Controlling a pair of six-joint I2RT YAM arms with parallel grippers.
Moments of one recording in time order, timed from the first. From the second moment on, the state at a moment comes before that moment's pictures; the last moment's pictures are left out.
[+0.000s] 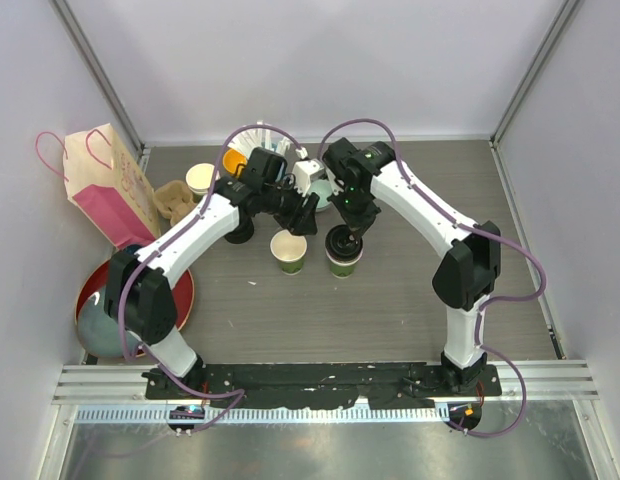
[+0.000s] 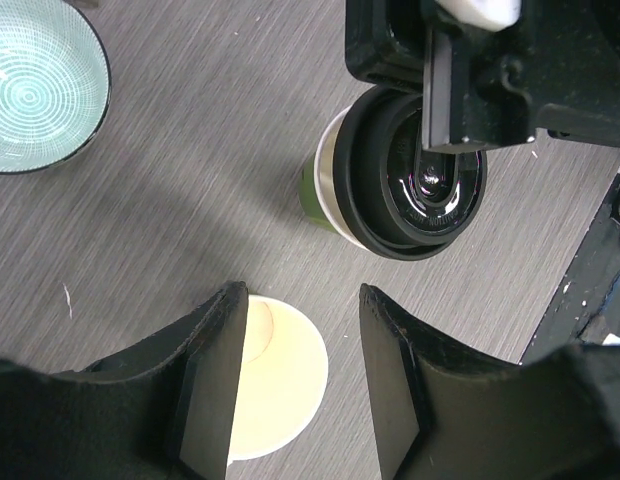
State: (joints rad) left arm -0.54 1.65 1.44 -0.60 0.51 0.16; right arm 0.63 1.94 1.94 -1.35 0.05 0.07
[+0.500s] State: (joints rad) left arm -0.57 1.68 1.40 -0.57 0.52 0.12; right arm 0.62 1.98 1.93 -1.35 0.05 0.06
